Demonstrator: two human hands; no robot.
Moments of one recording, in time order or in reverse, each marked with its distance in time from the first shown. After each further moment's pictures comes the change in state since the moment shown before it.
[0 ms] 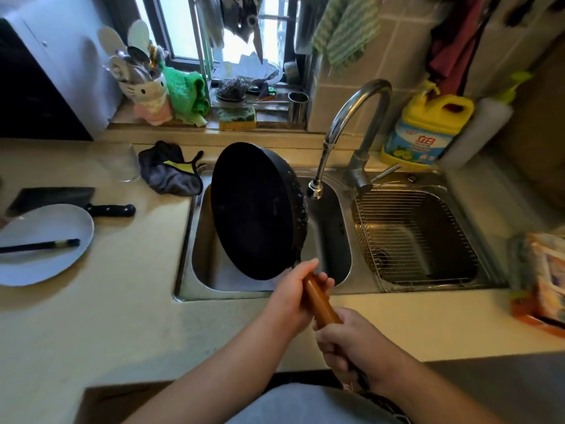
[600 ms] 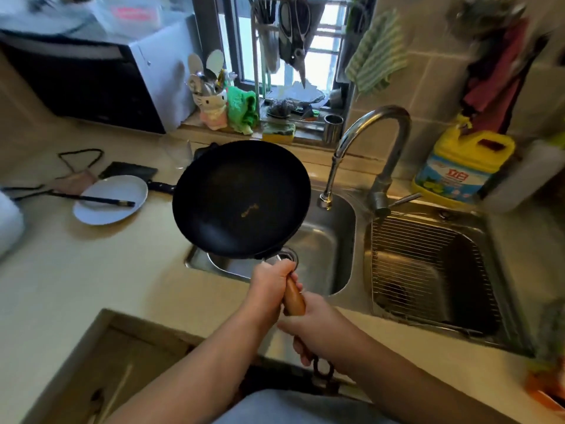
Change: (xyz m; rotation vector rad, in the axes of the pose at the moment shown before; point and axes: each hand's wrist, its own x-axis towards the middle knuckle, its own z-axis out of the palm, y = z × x) left_hand -0.033 -0.030 0.046 0.233 0.435 0.630; right_hand -0.010 -0.019 -0.034 -0.618 -0.149 -0.141
